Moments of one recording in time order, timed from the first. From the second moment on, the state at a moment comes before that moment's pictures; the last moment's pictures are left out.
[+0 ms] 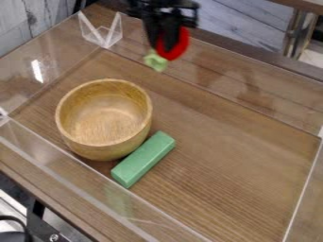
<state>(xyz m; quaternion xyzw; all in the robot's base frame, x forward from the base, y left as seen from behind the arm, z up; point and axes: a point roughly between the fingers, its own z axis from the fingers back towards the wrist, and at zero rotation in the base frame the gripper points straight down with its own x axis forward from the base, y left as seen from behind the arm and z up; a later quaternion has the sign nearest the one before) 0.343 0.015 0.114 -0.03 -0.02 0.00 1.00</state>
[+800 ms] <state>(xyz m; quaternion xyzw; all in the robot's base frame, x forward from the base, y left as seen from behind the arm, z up) 0.323 -0.050 0.050 -0.01 -0.03 -0.01 1.00</state>
